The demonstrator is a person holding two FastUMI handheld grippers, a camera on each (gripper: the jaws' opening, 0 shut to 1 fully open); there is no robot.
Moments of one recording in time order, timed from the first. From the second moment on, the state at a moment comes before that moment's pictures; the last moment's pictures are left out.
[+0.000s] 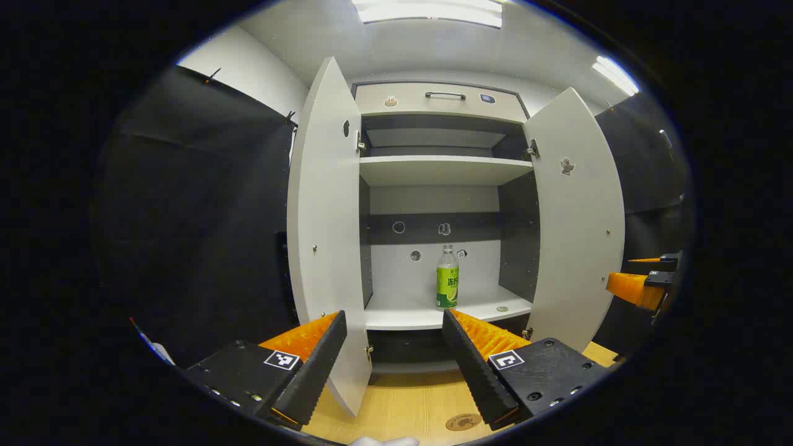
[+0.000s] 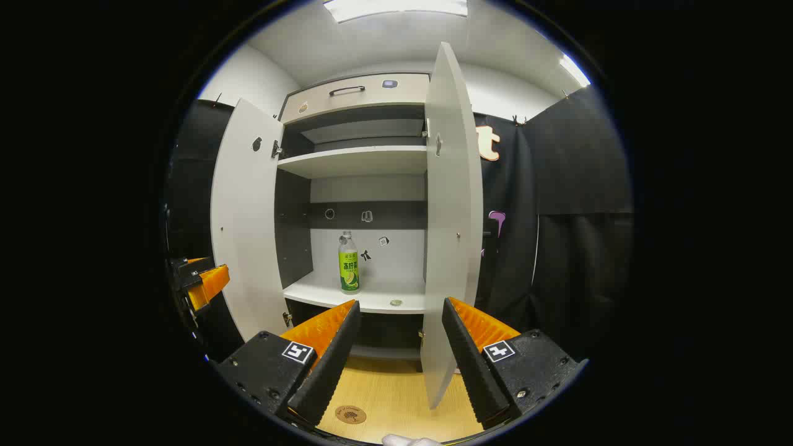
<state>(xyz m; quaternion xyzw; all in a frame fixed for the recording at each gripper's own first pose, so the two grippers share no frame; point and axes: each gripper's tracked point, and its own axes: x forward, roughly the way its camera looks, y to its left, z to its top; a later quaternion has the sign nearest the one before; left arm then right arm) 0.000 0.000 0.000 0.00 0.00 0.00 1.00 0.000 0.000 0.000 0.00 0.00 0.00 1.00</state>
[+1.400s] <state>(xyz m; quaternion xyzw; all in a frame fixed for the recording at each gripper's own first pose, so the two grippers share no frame) 0.292 -0.106 0.027 -0.04 -0.06 -0.08 0.99 0.008 0.017 0.024 -0.05 0.01 -0.01 1.00</state>
